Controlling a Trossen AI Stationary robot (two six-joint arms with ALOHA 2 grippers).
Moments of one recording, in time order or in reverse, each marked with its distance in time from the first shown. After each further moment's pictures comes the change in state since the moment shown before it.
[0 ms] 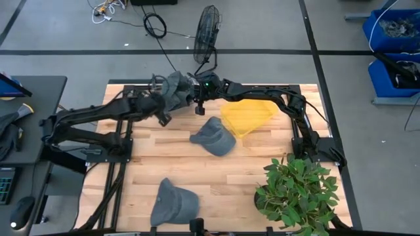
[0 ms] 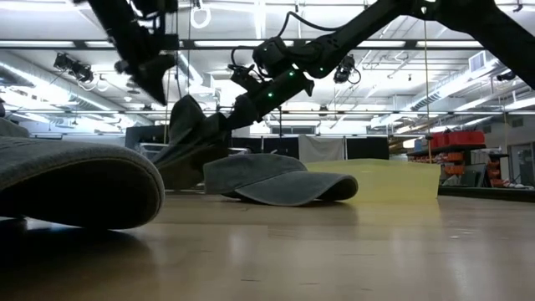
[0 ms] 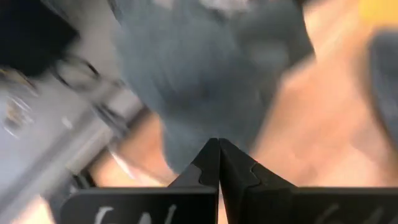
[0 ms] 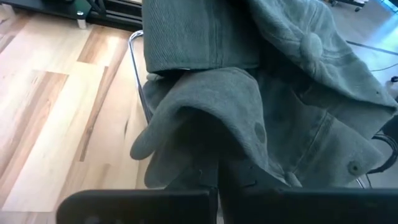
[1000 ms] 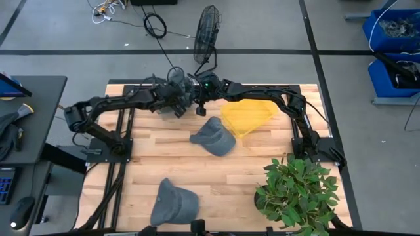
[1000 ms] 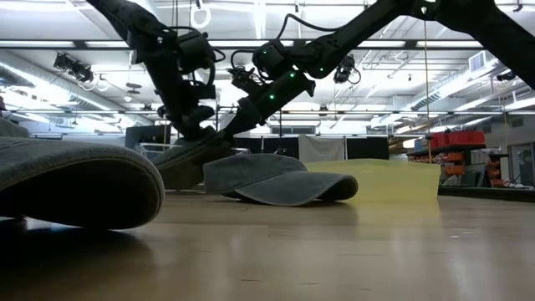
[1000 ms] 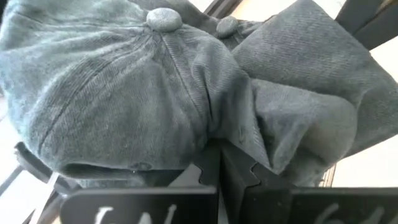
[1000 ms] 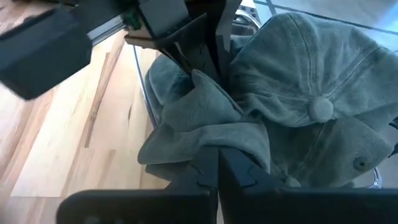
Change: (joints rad) left arm 0.244 0.400 0.006 0.363 0.224 0.206; right arm 0.000 0.000 0.000 -0.052 0.005 0.018
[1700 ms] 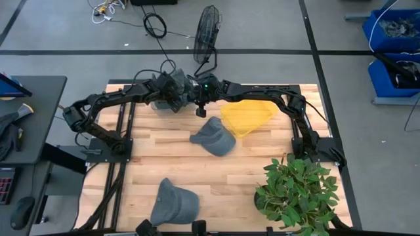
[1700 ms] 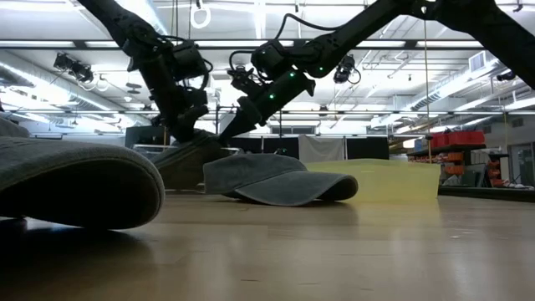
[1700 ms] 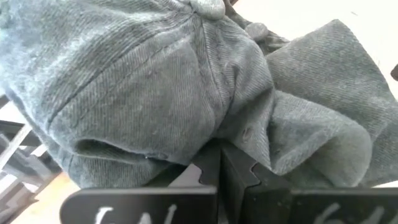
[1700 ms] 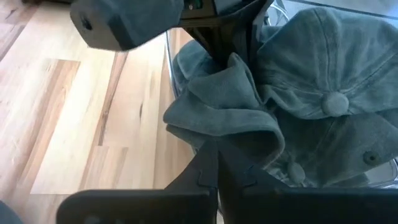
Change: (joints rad) left arm 0.148 0.003 -0.004 -0.021 0.228 -0.008; right arm 0.004 0.000 0.000 -0.028 -0.007 0.034
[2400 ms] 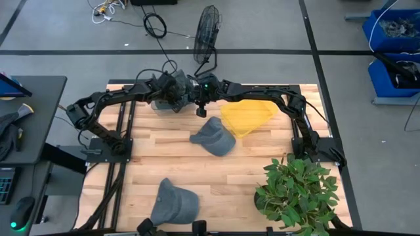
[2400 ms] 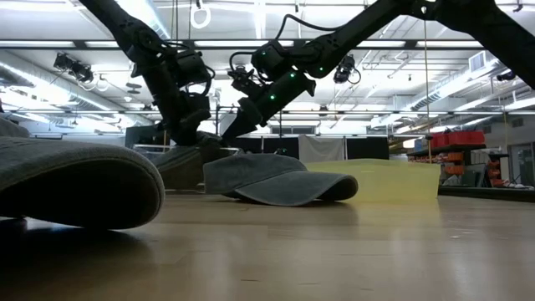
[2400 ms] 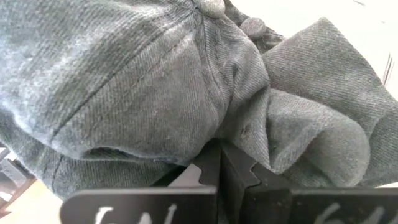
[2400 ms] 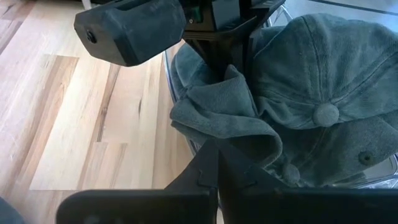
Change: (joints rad) left arm 0.012 0.063 0.002 0.010 0.042 -0.002; right arm 0.000 0.000 0.000 -0.011 0.002 -0.001
